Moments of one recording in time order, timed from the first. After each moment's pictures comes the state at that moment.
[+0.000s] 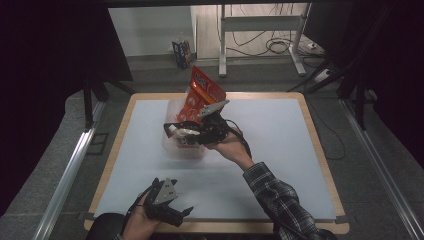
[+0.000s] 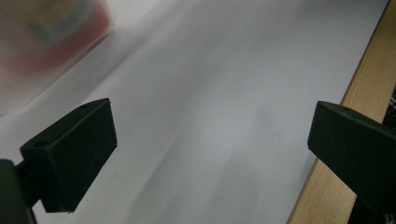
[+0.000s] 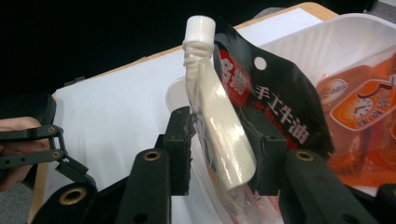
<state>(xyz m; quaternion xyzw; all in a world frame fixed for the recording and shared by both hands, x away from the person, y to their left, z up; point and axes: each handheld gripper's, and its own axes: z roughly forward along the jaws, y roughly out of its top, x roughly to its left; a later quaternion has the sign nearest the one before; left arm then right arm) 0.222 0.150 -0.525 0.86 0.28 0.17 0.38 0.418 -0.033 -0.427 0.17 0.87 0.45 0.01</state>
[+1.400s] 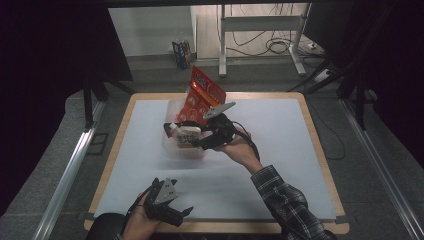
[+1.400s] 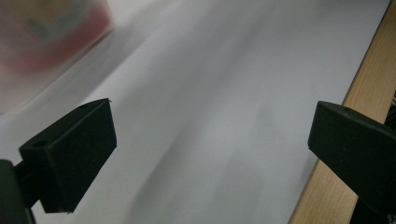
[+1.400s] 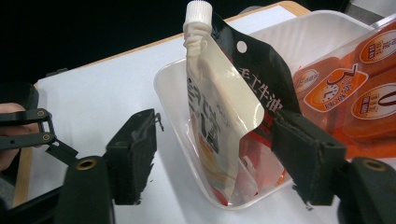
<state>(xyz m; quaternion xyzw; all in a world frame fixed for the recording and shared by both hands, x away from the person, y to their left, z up) 0.223 0.150 -0.526 0.86 0.28 0.17 0.38 0.409 -0.049 -0.422 0.18 0.88 0.44 0.05</state>
